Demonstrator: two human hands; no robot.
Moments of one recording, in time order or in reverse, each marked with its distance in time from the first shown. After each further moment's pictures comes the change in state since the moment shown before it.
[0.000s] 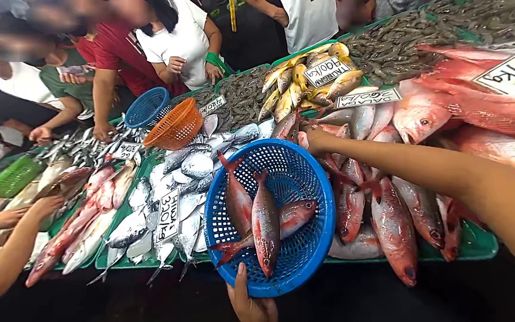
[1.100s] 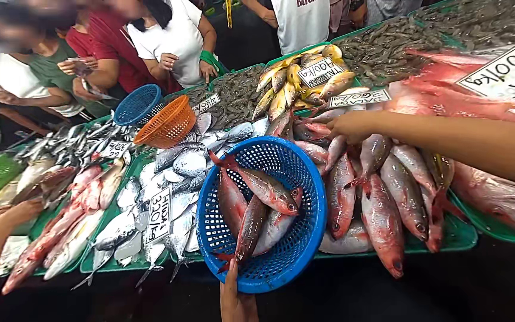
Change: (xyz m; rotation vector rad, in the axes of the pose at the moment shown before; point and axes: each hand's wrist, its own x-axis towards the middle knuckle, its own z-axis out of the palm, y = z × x) left_hand 0.005 0.027 -0.014 0.135 -0.185 -0.300; right_hand -0.025 0.088 -0.066 -0.631 -0.114 -0.520
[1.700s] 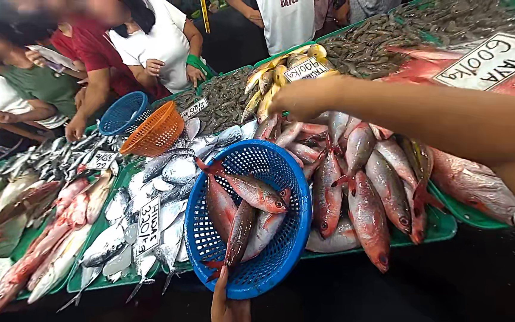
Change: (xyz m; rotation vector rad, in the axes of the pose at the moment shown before) left_hand 0.001 0.001 -0.002 -0.103 -0.111 -0.068; right_hand -0.022 -0.080 -0.122 0.013 0.314 -0.114
